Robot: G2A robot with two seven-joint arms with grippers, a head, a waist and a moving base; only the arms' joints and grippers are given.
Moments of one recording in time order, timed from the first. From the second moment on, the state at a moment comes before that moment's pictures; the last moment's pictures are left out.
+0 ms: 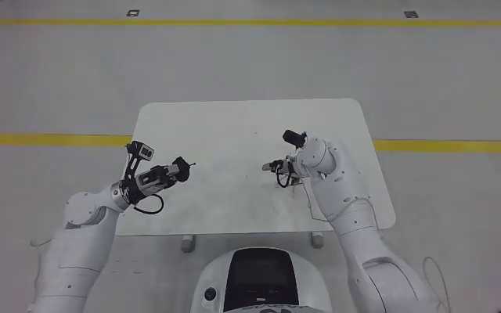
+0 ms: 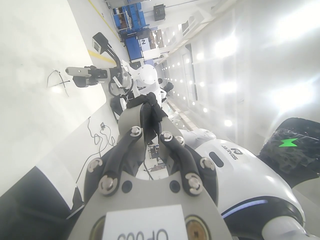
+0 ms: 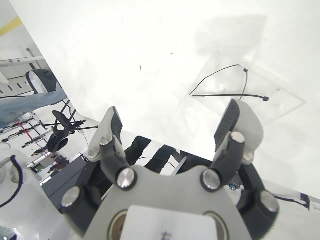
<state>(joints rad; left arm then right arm) 1.45 -1.03 -1.54 -1.43 -0.66 -0.34 -1.22 -1.00 -1.62 1.35 -1.09 -1.02 0.34 1.24</state>
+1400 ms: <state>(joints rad) 1.45 -1.03 -1.54 -1.43 -0.66 -0.34 -1.22 -0.94 -1.87 1.74 -0.93 -1.48 0.34 1.16</state>
